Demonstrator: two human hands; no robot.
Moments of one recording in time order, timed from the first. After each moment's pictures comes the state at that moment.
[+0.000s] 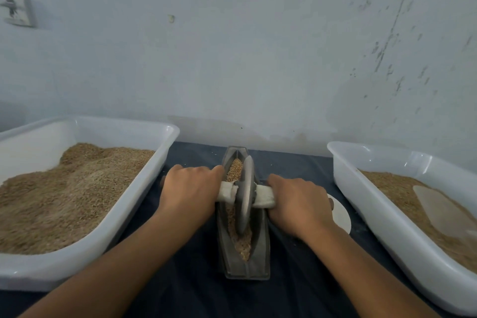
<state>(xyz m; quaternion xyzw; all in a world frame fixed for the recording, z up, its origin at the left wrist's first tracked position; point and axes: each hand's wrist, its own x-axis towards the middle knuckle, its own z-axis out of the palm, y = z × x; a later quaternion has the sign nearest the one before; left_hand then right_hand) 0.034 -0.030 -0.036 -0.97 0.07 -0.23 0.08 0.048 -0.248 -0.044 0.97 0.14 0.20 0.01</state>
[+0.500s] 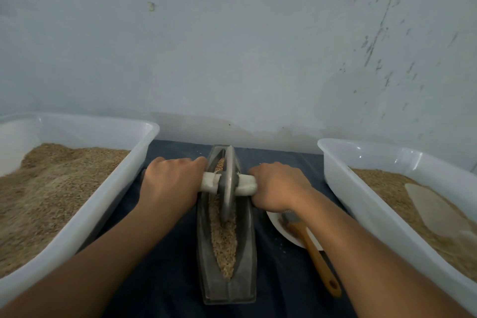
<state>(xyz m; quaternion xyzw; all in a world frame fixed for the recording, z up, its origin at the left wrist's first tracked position) 0.075 -0.025 -0.043 -0.96 0.07 -0.26 0.08 0.107 -0.245 -0.022 0.98 0.18 0.03 0.01</state>
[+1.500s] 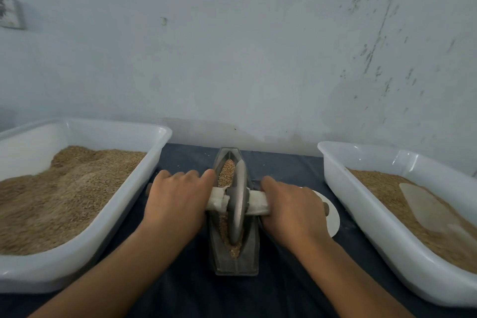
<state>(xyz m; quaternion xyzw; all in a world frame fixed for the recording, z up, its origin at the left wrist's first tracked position) 0.006 -0.031 -0.036 -0.96 0.08 -0.26 0.08 0.019 -0.247 -0.044 0.95 0.15 0.26 -0.01</state>
